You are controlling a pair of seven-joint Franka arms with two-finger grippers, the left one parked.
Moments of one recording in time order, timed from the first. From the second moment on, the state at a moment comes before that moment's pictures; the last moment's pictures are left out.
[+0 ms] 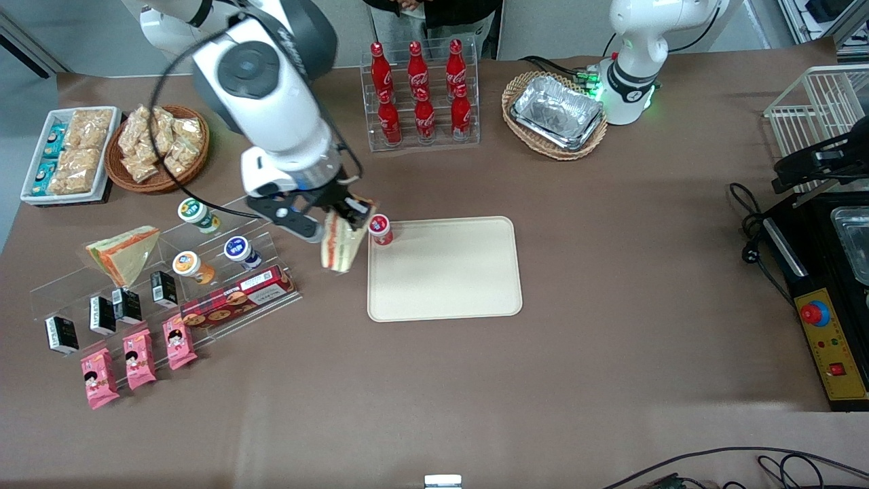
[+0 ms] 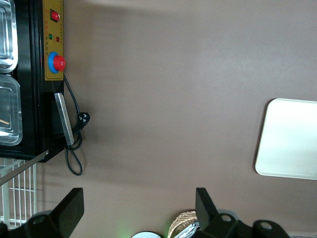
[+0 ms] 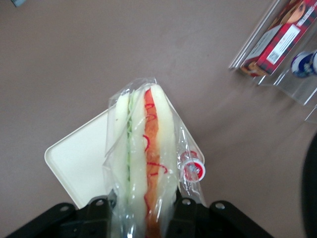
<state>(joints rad) 0.04 0.26 0.66 -1.56 -0.13 1.84 1.26</state>
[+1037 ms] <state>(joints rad) 0.50 0.67 0.37 -1.44 -0.49 2.15 2.33</state>
